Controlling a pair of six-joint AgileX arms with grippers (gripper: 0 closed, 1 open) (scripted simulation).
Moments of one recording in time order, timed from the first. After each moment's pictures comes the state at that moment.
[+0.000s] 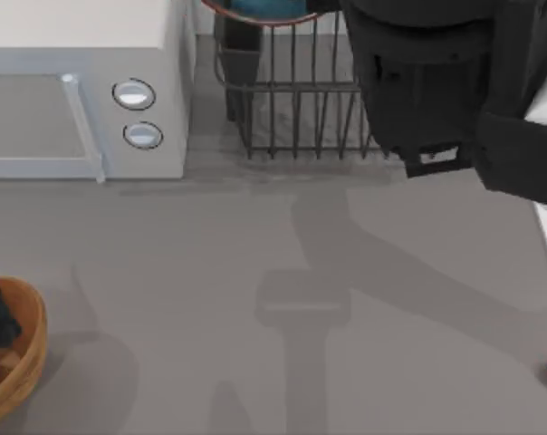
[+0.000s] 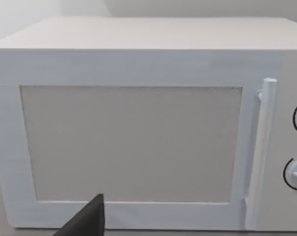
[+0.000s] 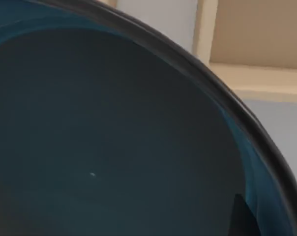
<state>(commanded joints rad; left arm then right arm) 0.00 0.00 0.00 0.00 0.00 0.00 1.01 1.49 1.43 -0.12 0.97 0.10</state>
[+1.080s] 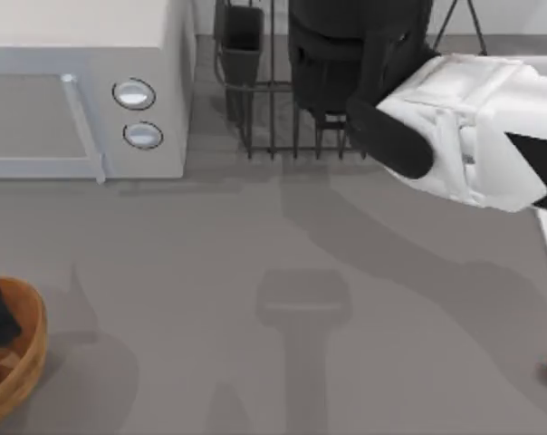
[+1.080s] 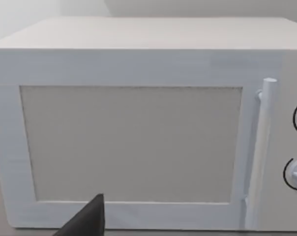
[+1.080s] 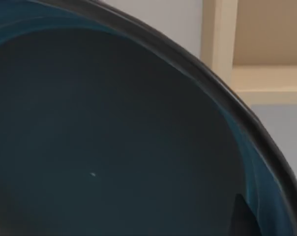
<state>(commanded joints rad) 0.00 0.00 0.00 0.00 0.00 0.00 0.81 1.80 1.39 0.39 0.85 0.02</state>
